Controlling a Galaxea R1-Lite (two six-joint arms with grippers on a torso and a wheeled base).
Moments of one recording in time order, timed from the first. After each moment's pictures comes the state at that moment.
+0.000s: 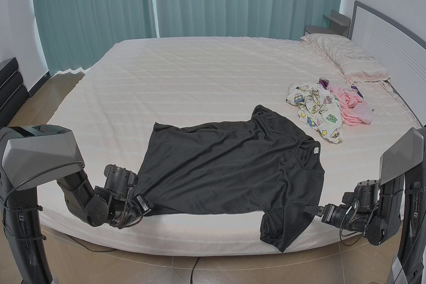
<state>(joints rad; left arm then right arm) -0.28 2.23 -0.64 -0.62 0.08 -0.88 0.08 2.41 -0.17 -1.55 0.28 0.53</state>
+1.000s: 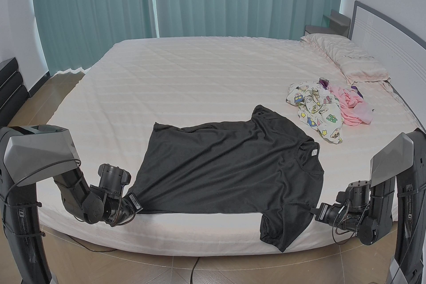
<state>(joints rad) -0.22 2.24 -0.64 -0.63 0.14 -0.83 0.12 2.48 -0.26 -1.55 0.19 0.52</state>
